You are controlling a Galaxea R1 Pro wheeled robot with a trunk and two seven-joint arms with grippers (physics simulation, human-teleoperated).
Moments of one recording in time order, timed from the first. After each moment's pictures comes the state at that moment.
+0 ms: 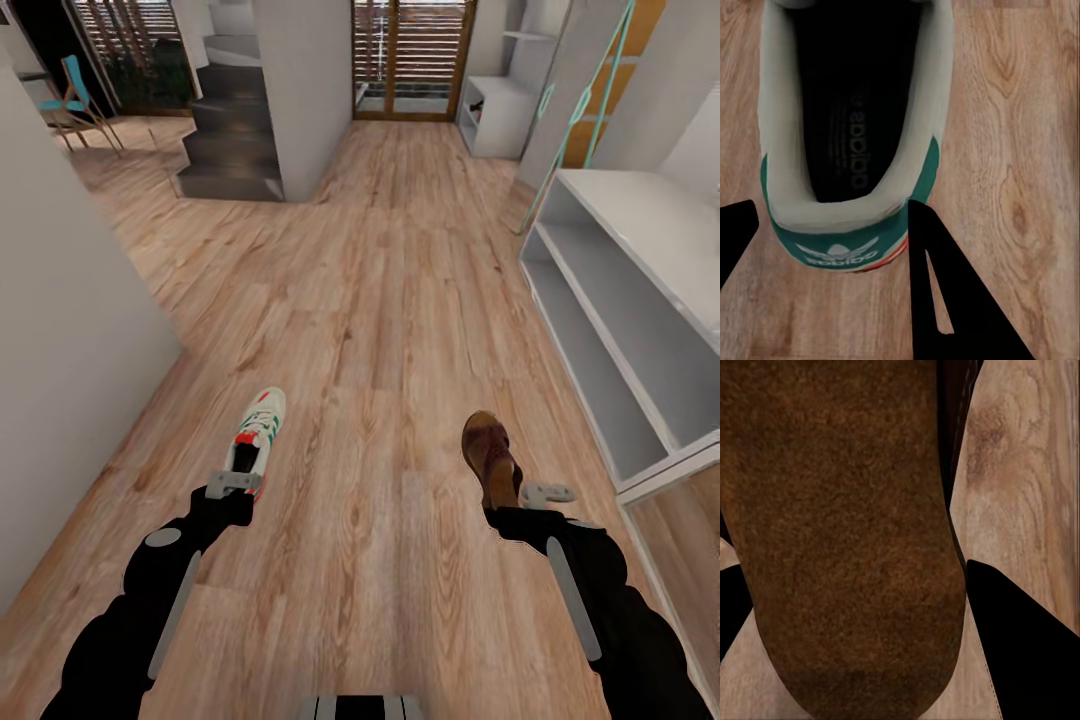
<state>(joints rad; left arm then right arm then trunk) -0.36 0.02 -0.01 -1.51 -0.08 0.60 -0.11 -0.39 -0.08 -0.07 -1.49 -0.09 0.90 -0.02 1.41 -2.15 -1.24</state>
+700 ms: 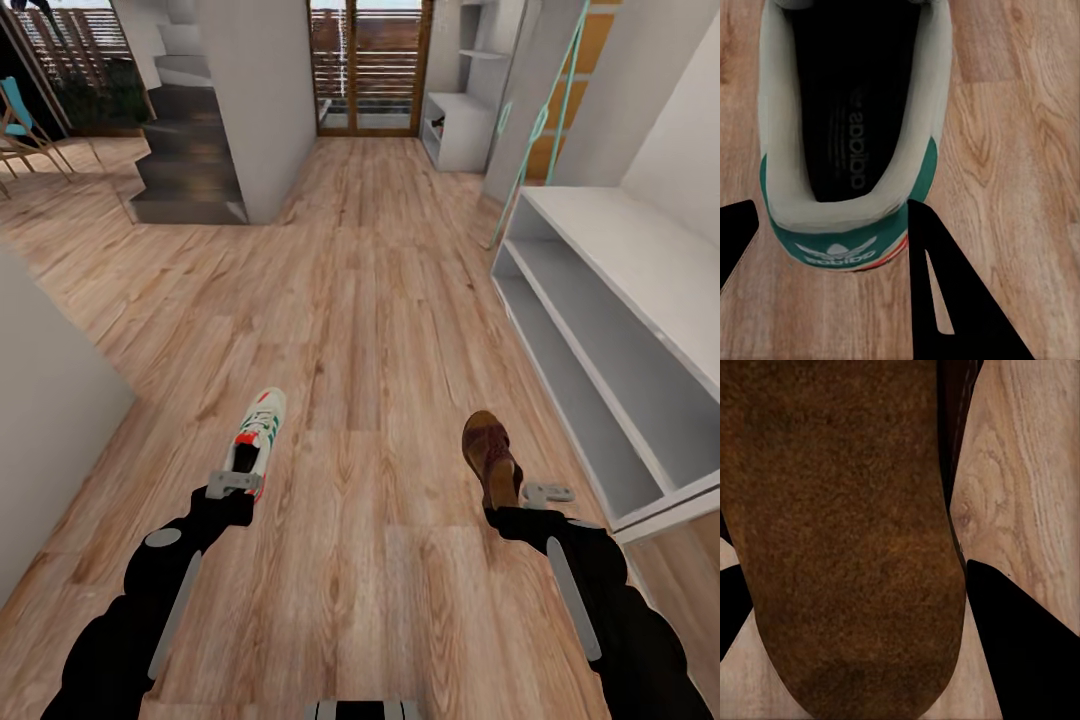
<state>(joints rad) -0.35 0.02 -0.01 -1.51 -0.08 0.60 -0.11 -0.39 -0.08 -0.07 -1.49 -0.08 0.90 -0.02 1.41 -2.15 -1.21</state>
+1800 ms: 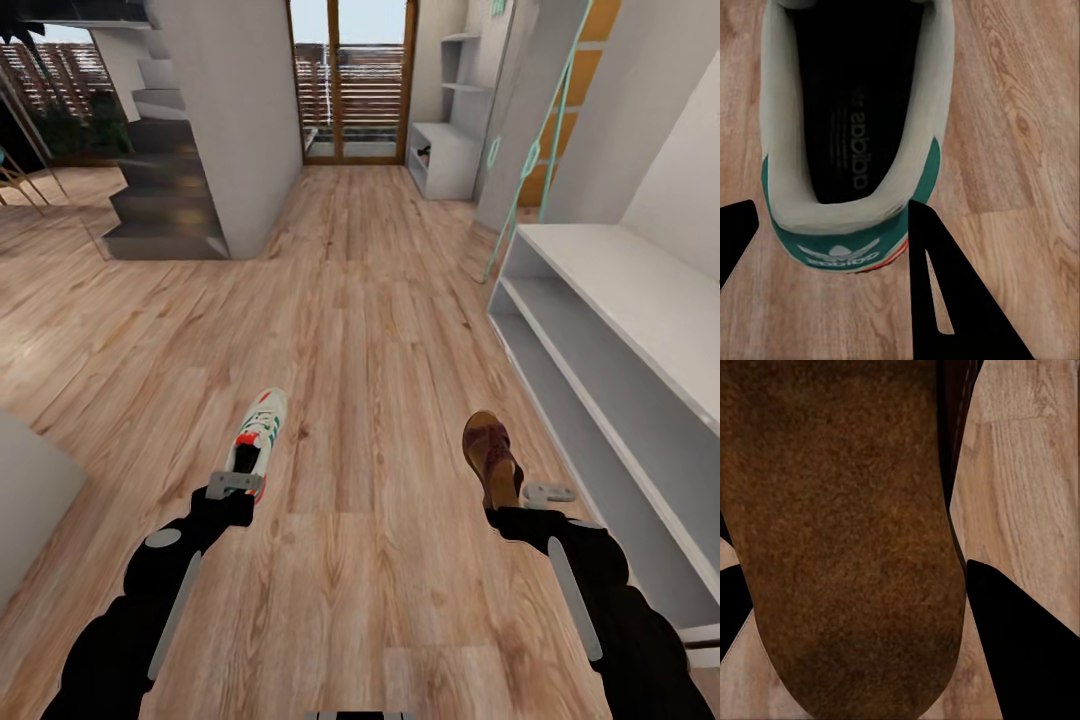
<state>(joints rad) -0.35 0.02 -0.01 -1.51 -0.08 0.60 -0.12 -0.39 -0.08 -0.07 -1.49 -0.08 0.90 -0.02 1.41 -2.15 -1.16</state>
